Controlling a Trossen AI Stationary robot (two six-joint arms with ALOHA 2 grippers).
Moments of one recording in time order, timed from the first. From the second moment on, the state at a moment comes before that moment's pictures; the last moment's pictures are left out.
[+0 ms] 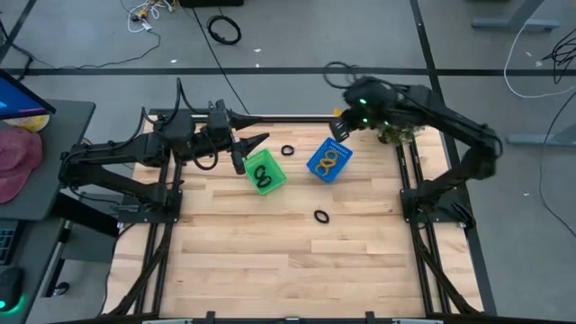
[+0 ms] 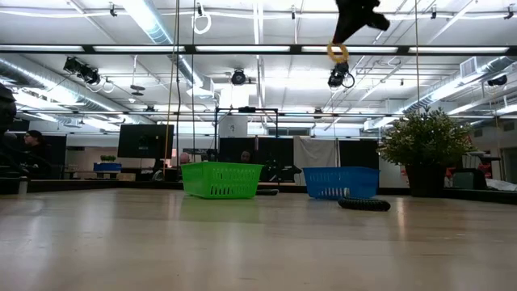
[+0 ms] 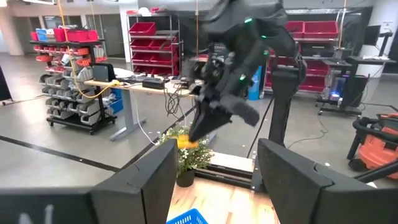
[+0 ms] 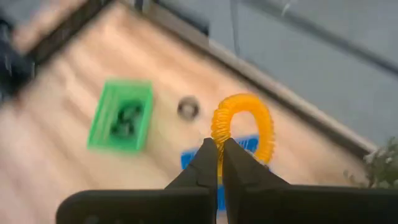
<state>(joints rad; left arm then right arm) 0.04 1.14 1.25 -0.07 -0.32 -0.02 -0.33 1.48 1.82 -1.23 0.22 0.48</state>
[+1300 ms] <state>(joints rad) 0.04 1.14 1.25 -0.22 -0.32 -0.07 -0.51 1.79 1.33 -0.98 -0.01 0.36</state>
